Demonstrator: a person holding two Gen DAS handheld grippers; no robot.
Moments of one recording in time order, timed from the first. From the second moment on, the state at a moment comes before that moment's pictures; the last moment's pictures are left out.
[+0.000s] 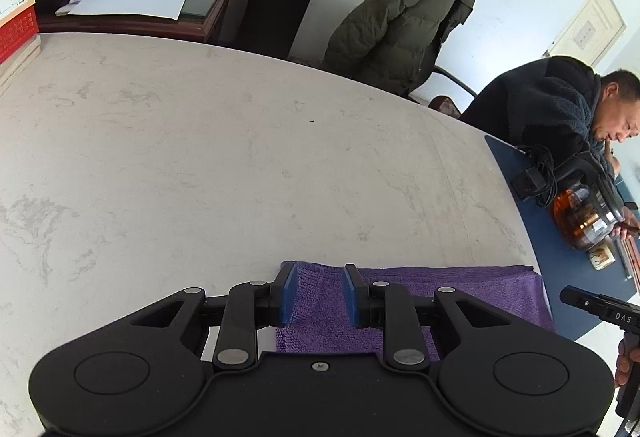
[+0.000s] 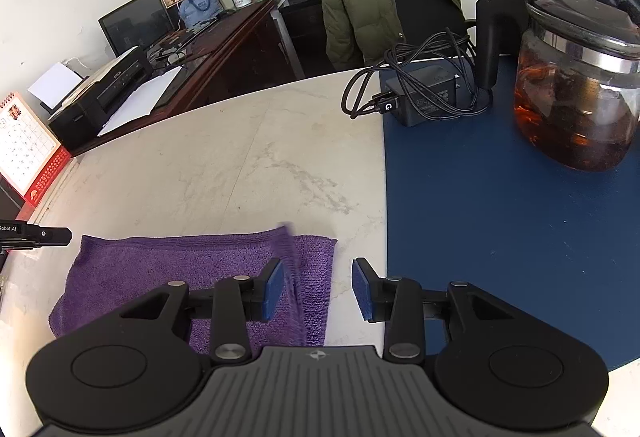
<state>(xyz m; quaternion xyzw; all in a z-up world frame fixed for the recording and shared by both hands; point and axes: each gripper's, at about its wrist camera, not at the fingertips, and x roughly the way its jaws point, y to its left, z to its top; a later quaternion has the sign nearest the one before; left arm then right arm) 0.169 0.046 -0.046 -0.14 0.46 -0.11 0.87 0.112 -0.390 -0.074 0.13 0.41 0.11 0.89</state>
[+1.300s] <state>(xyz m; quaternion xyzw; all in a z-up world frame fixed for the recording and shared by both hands) -0.008 0.021 -0.058 -0.01 0.50 -0.12 0.86 -0.019 -0.279 -0.078 -0.09 0.44 0.29 0.85</state>
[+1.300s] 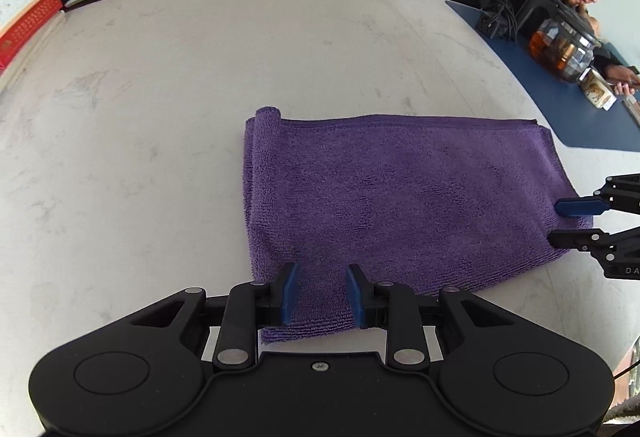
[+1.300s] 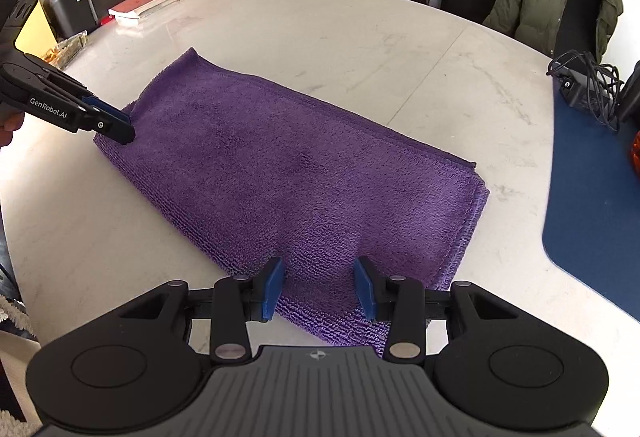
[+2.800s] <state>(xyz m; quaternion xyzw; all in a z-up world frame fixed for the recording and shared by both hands) 0.076 0.053 -0.081 -0.03 0.46 -0.10 0.88 0.030 -0.264 -0.094 -0.07 0.39 0.25 0.88</state>
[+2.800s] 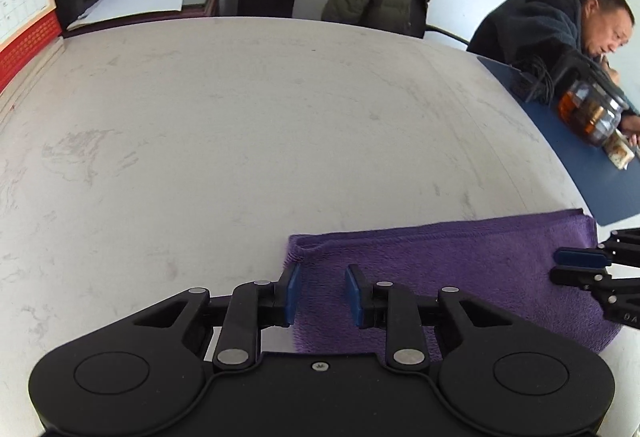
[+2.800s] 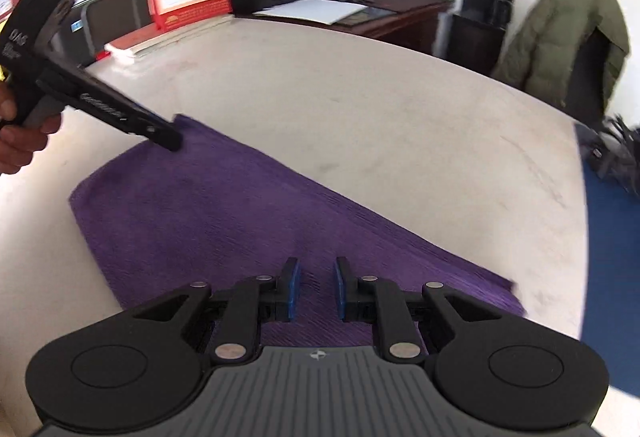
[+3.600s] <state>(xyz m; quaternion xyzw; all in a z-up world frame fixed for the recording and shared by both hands) 0.018 0.048 -0.075 0.00 0.49 -0.09 0.86 0.020 -0.284 -0.087 -0.06 0.41 0.22 0.88</state>
